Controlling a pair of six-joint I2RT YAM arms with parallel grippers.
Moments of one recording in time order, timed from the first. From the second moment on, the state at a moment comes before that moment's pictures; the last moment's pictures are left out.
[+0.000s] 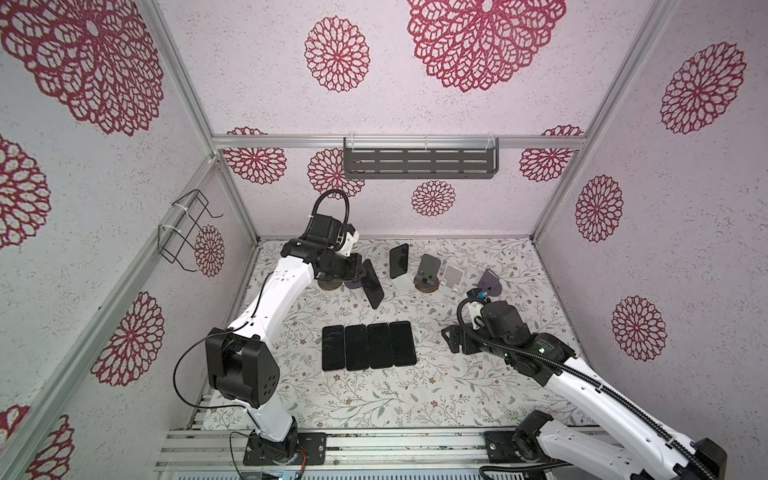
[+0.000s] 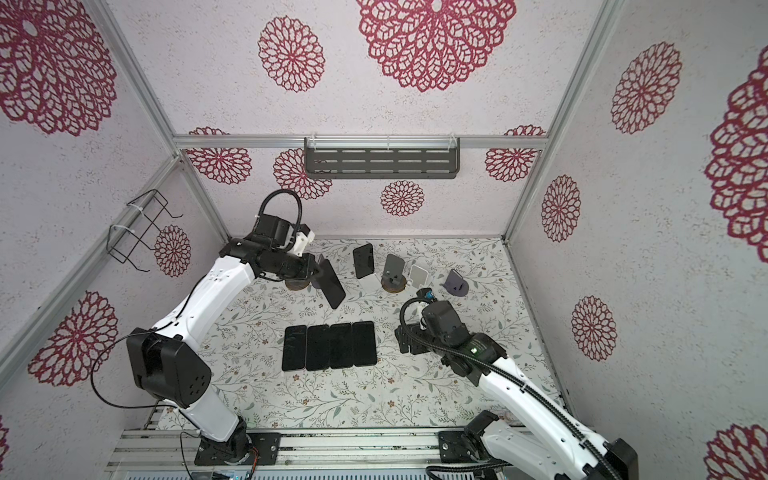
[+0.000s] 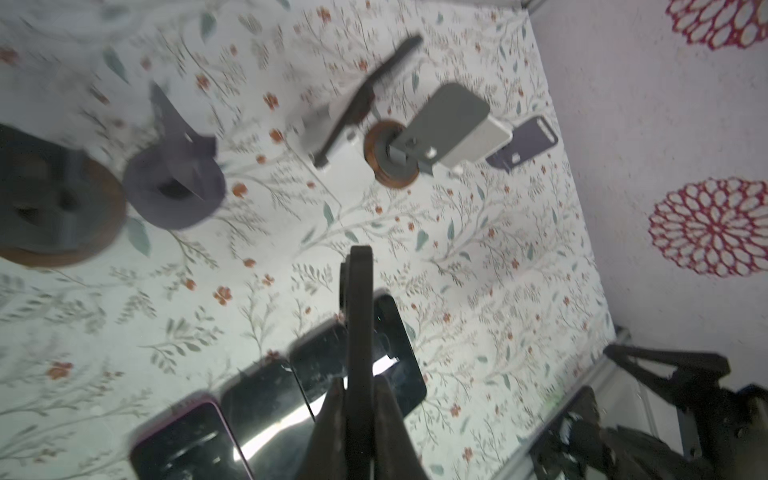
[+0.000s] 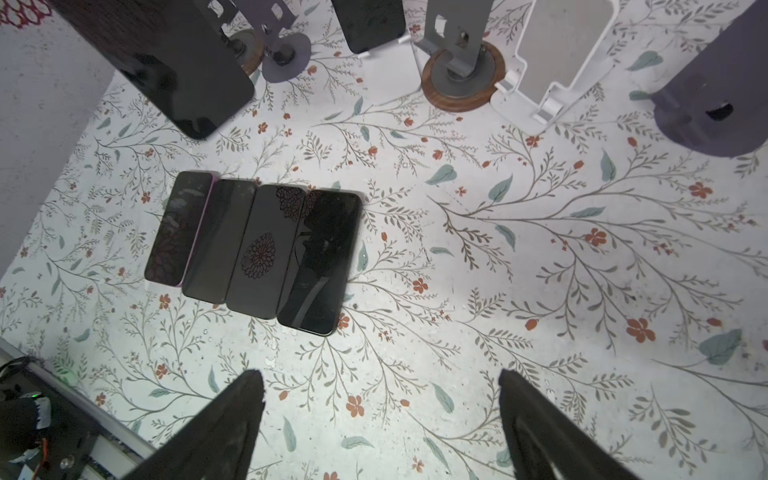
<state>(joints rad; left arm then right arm) -0.30 1.70 1.60 -0.90 0.45 -0.21 0.67 0.97 0.87 -0.67 0.04 0.41</state>
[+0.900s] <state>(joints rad) -0.33 1.76 1.39 -0.72 0.90 -0.28 0.83 1.56 1.25 -0.64 -0.10 0.17</state>
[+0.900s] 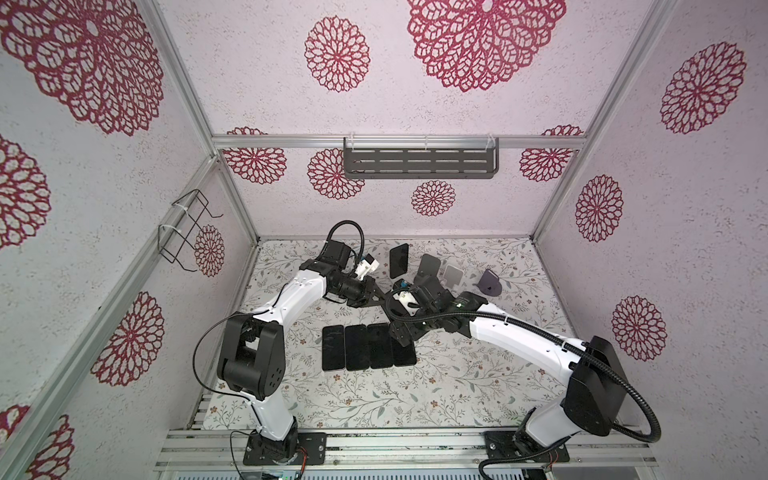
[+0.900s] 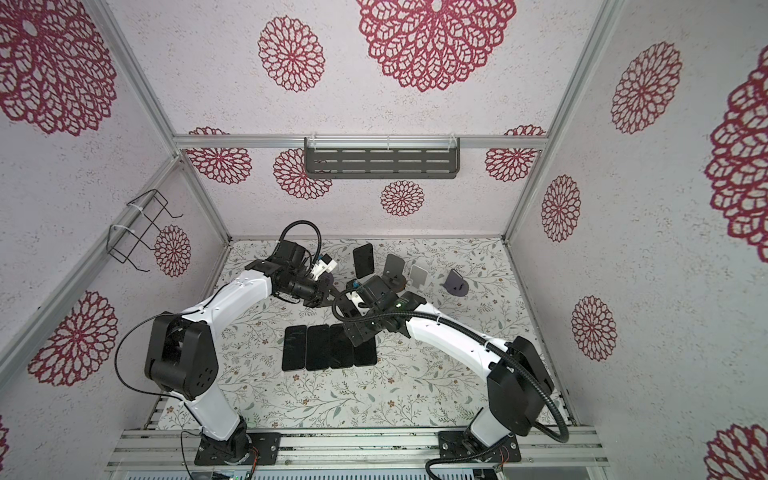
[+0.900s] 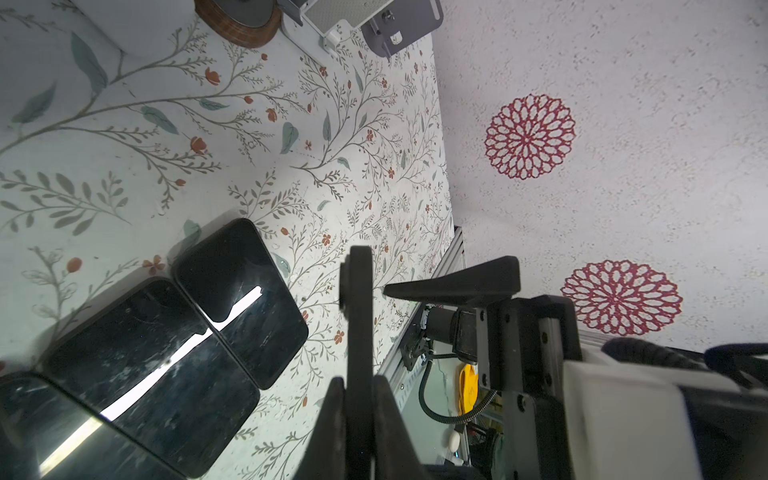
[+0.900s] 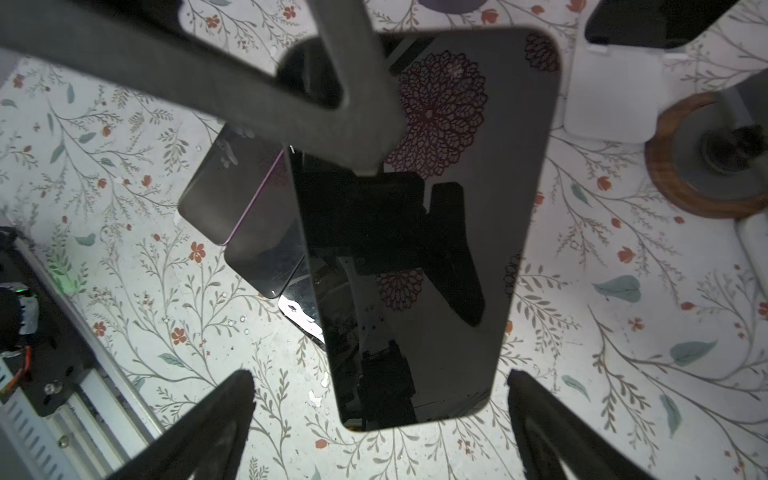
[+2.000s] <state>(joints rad) -0.36 1.76 1.39 -0.74 0.90 -0.23 0.79 1.62 1.27 -0.60 -0.14 0.15</state>
